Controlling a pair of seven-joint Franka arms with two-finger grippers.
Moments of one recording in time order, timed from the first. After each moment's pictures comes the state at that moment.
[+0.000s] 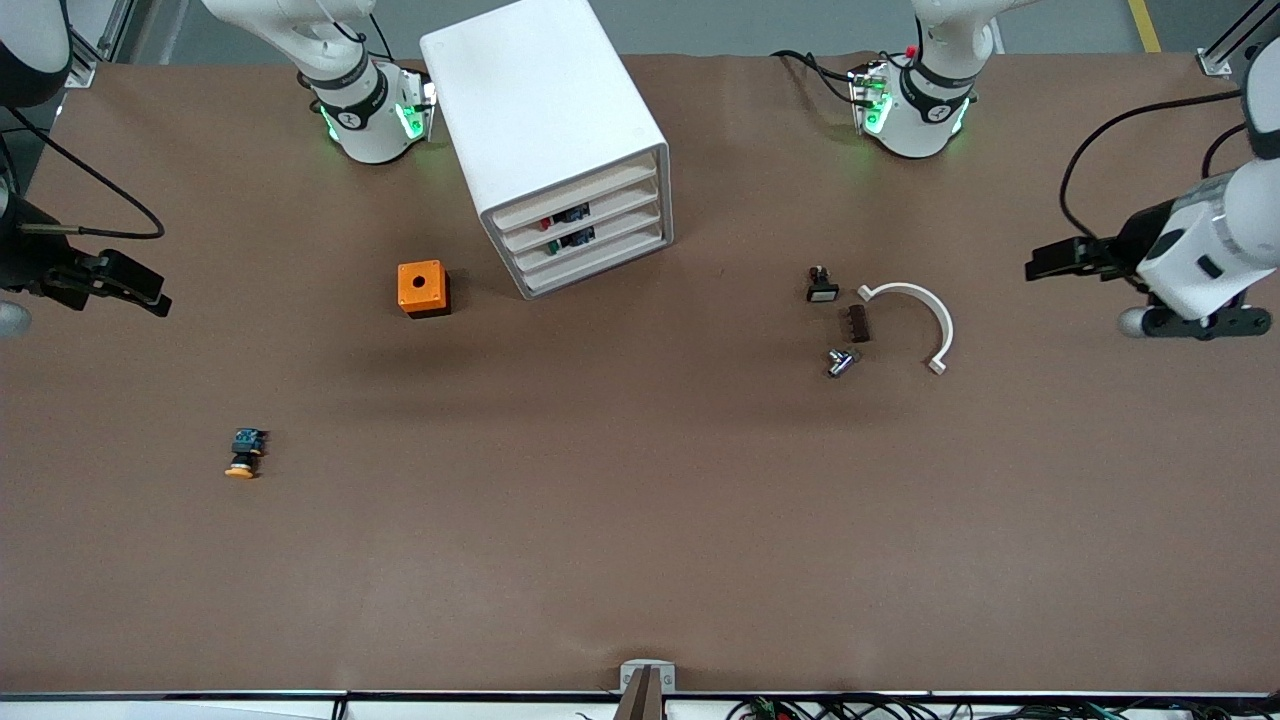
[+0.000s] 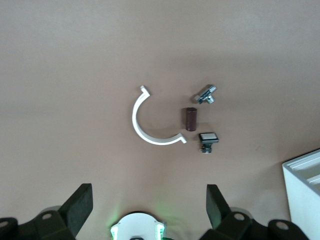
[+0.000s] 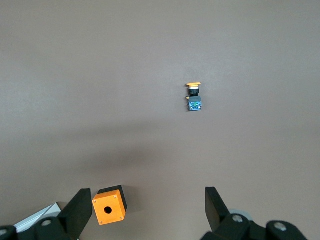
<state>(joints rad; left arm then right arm) 0.37 0.05 -0.39 -1.66 -0.08 1.47 -0.03 0.05 0.01 -0.09 -1.64 0.00 1.67 0.05</state>
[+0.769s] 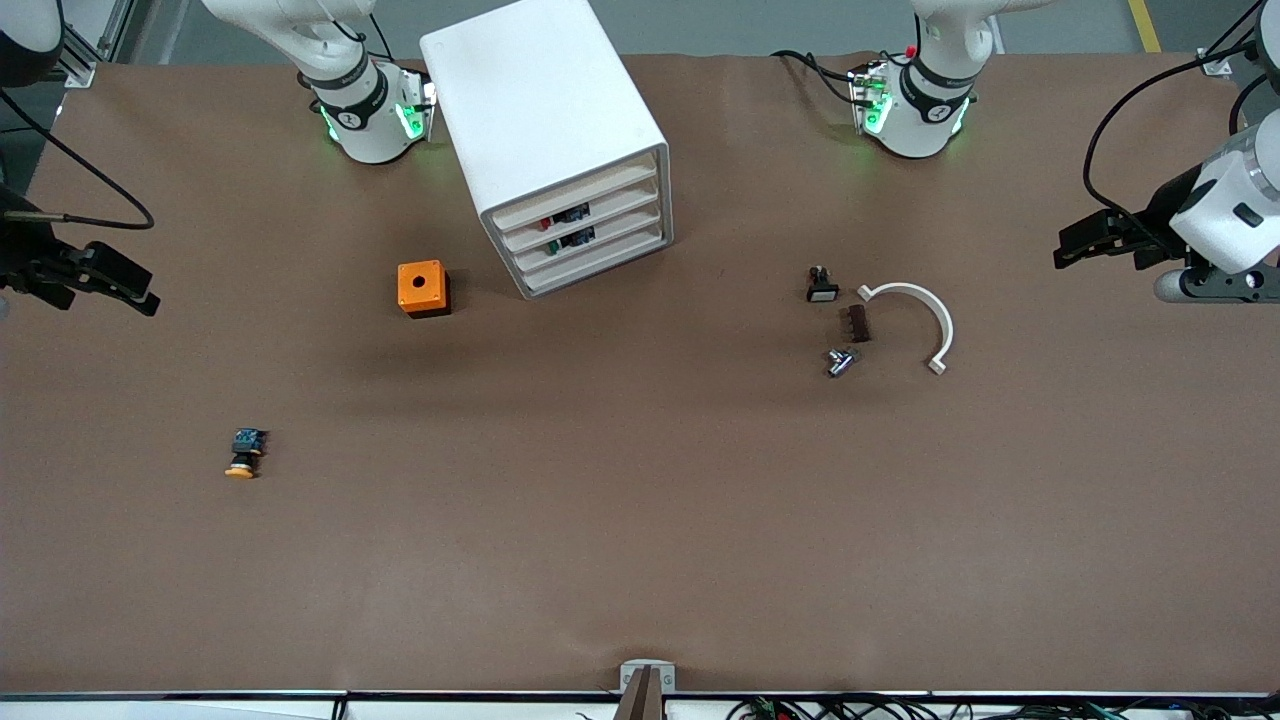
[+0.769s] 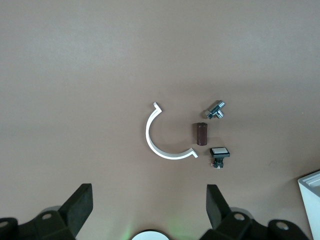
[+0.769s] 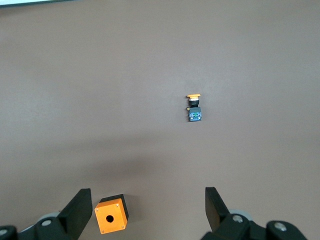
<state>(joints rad) 0.10 -0.03 -0.12 -1.73 -0.05 1.57 0.00 0.05 -0.02 -0.09 -1.64 0.00 1.71 0.05</state>
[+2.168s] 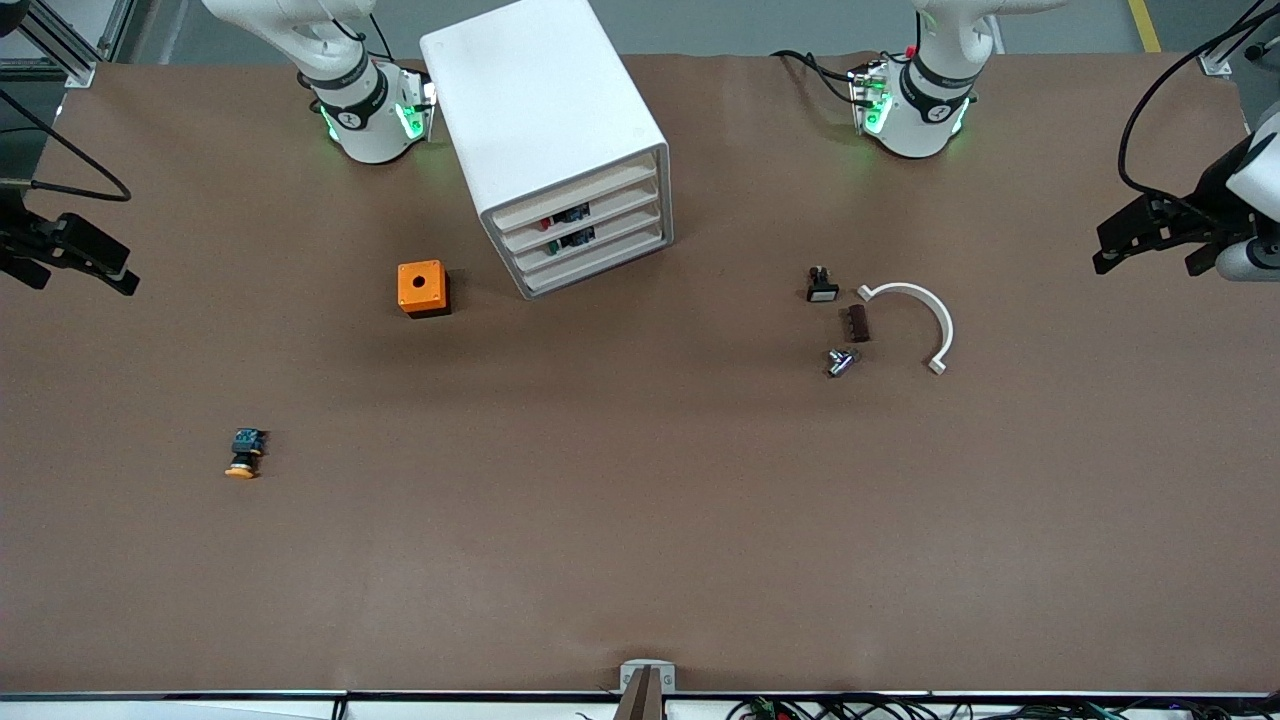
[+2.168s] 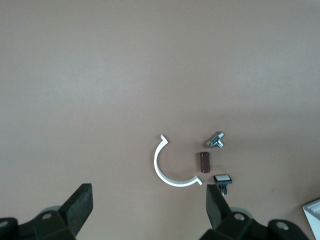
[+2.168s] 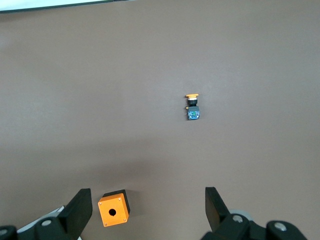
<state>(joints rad) 0.02 -0.04 -0.07 -1.60 -0.01 1.59 0.00 0.05 -0.03 -0.09 -1.58 0.00 1.64 0.05</state>
